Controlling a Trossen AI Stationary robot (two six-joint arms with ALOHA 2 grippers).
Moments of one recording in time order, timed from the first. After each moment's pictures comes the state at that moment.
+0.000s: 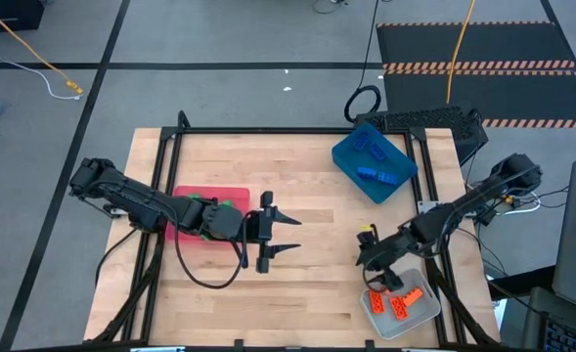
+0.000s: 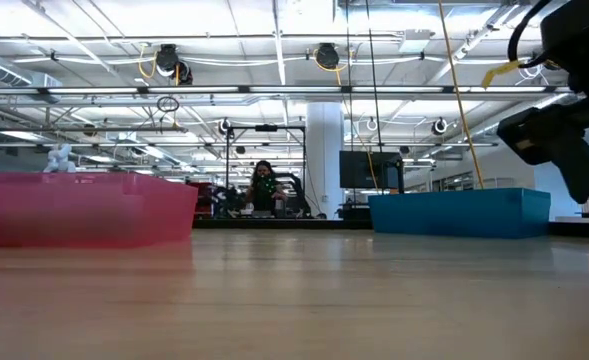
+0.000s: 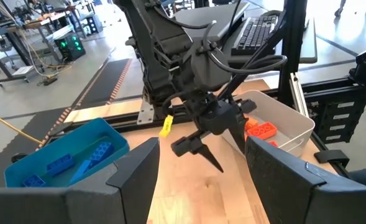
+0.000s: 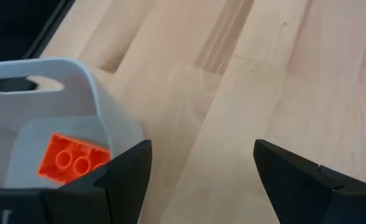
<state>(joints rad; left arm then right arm) -0.33 1.47 1.17 0.08 -0.29 0.10 0.50 1.17 0.46 -0.17 -0.13 0.19</state>
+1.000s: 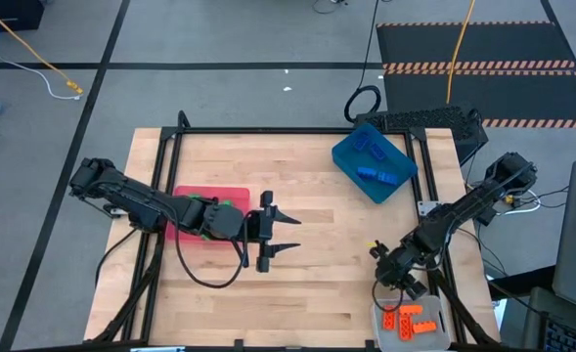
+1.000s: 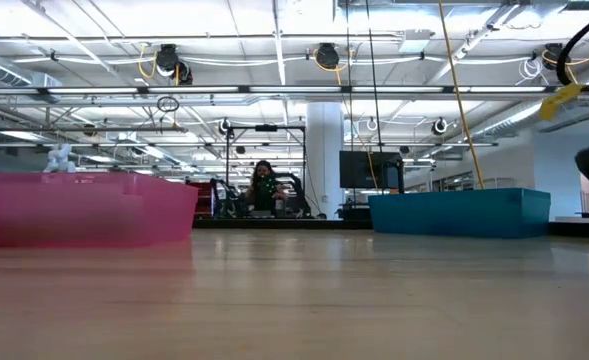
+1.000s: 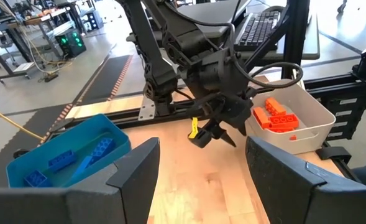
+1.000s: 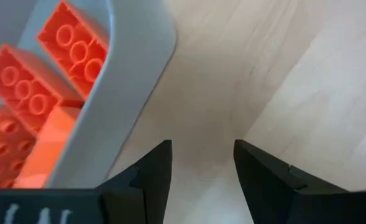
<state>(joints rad) -0.32 1.47 1.17 0.06 -0.29 0.09 0.65 1.22 0.46 -0.37 -0.29 0.18</state>
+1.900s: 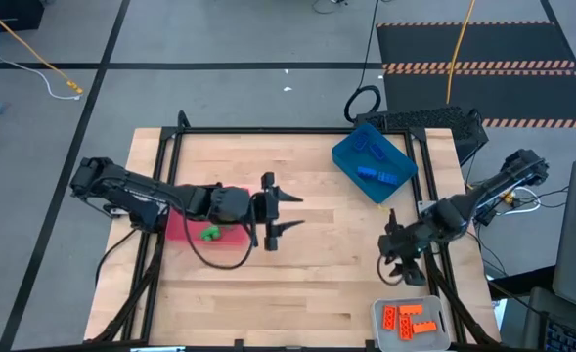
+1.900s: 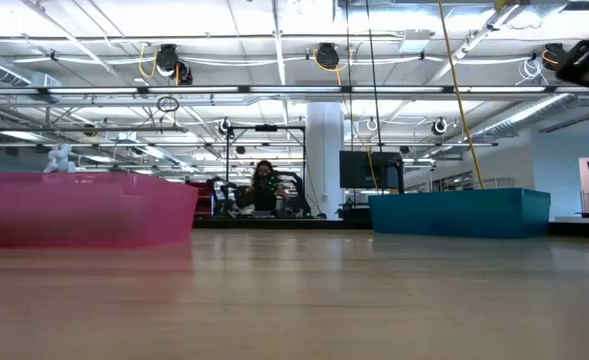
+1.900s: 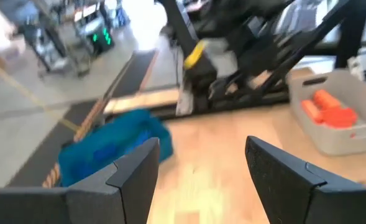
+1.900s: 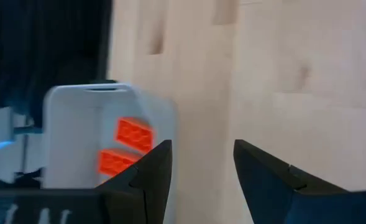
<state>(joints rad) -0.21 1.47 1.17 0.06 -0.30 0.17 0.52 0.96 0.75 -0.82 -0.24 0.58</state>
